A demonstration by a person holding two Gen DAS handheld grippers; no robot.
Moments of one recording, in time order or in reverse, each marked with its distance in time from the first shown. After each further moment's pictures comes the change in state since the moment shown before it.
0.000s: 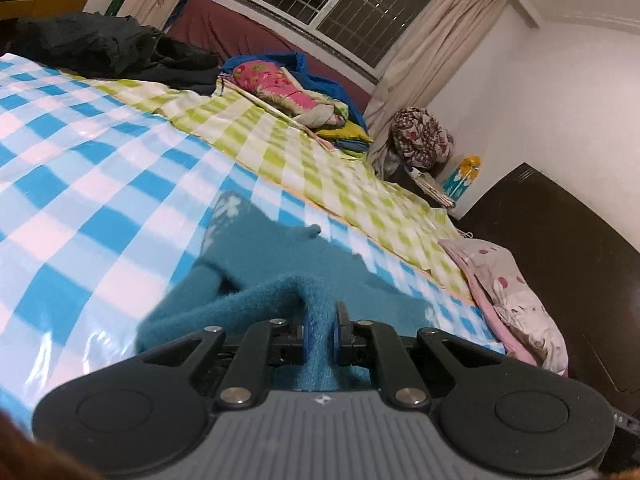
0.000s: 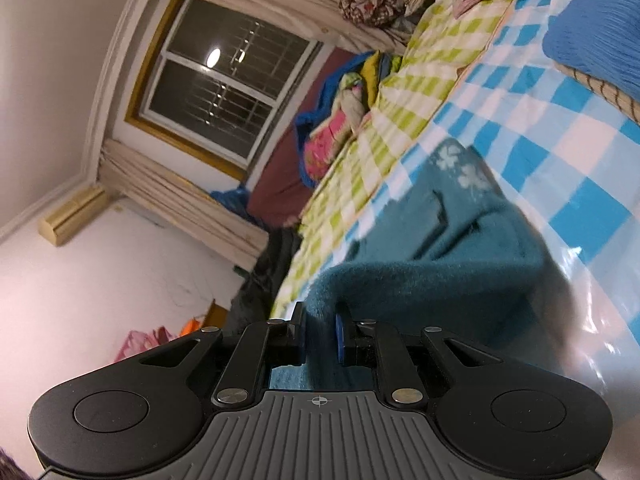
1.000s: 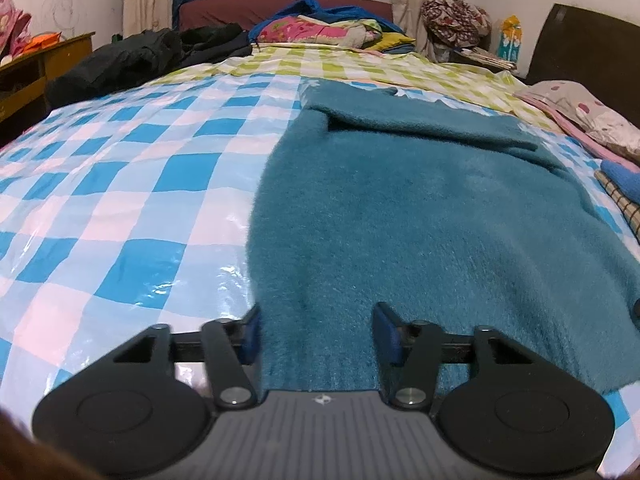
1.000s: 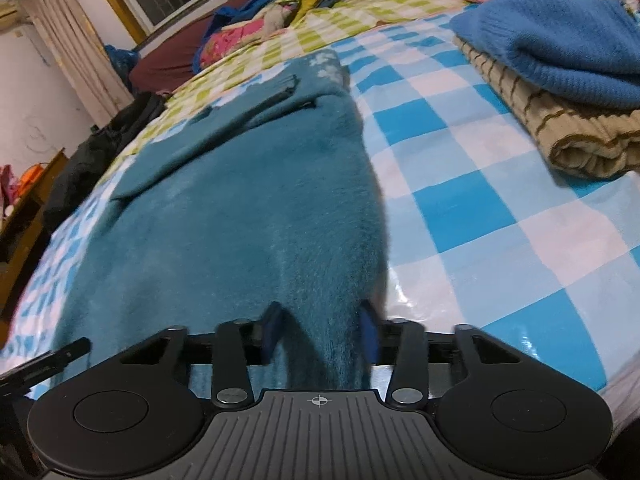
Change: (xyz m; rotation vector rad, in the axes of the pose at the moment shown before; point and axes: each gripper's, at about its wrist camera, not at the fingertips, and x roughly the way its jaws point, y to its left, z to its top) left arm -0.060 0.026 -0.129 0.371 0.186 0.370; right arm -0.058 -0.033 -0.089 -0.358 0.249 -0.503
